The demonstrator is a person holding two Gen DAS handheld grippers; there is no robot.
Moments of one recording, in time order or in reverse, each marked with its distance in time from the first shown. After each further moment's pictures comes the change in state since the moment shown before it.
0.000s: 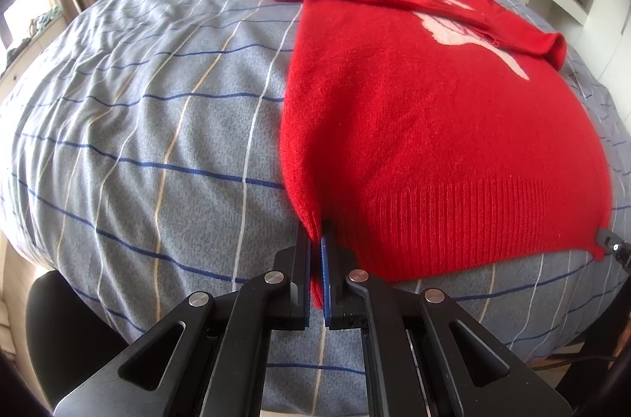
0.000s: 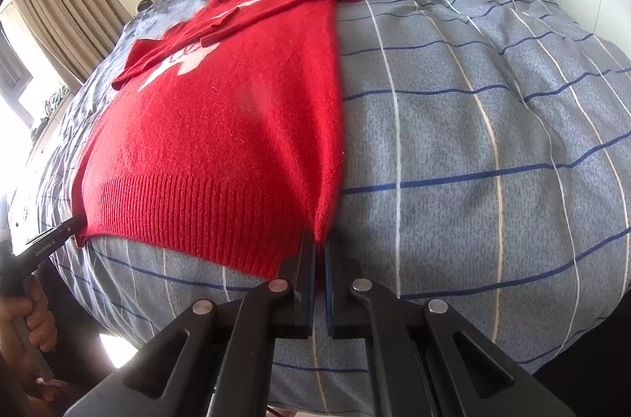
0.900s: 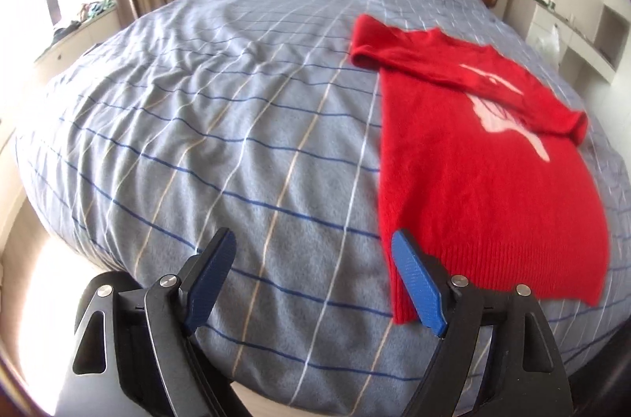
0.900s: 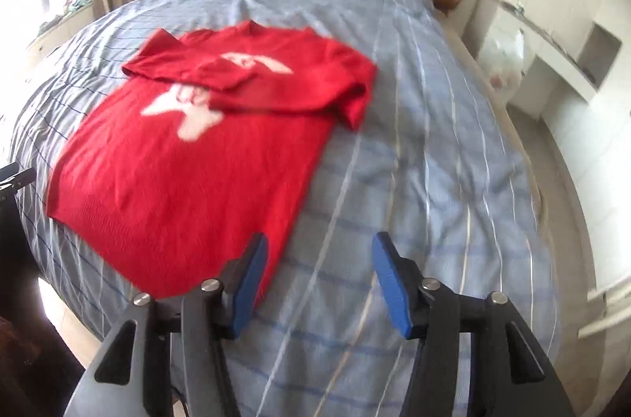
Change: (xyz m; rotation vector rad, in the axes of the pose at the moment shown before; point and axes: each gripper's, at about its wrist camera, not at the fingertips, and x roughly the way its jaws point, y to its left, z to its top) left arm -0.041 0.050 0.016 -0.177 -0.154 0.097; right arm -0.062 0.039 0.111 -0.479 -0.101 -0.154
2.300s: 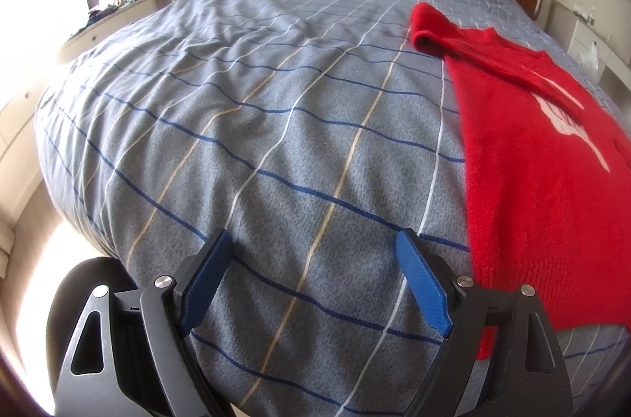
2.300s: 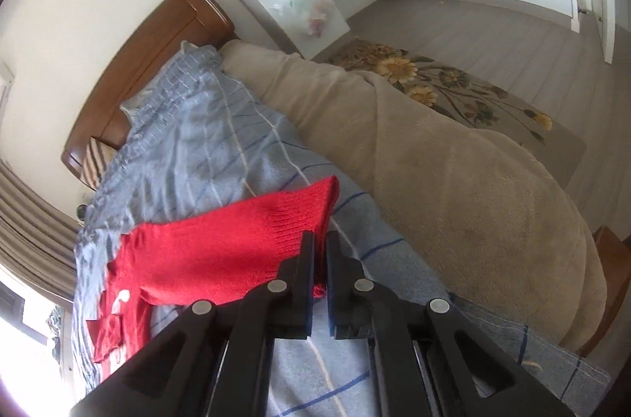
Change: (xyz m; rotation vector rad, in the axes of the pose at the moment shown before) left arm 0.039 0.020 -0.022 -0.060 -0.021 0.128; right arm 0.035 -0.305 -0.132 1.075 -0.125 -0.042
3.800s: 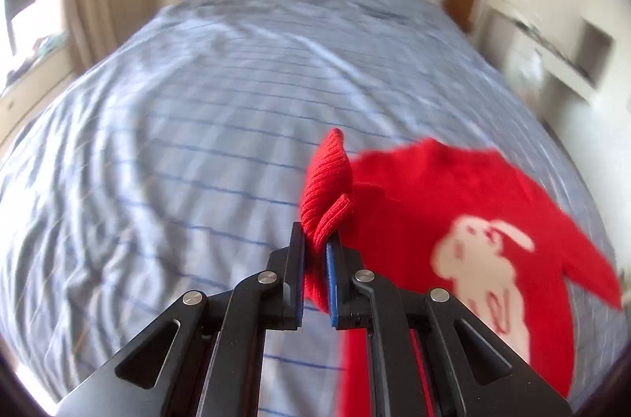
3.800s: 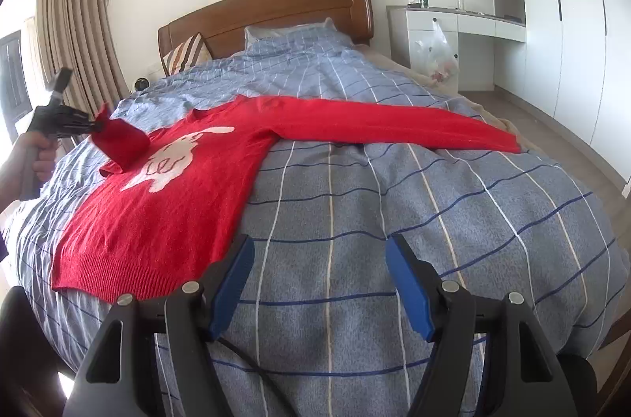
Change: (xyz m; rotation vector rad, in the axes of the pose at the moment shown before) left arm 0.049 -0.046 0.233 0.030 -0.048 -0.190; right arm -0.082 0.121 -0.233 -0.609 -0.162 0.120
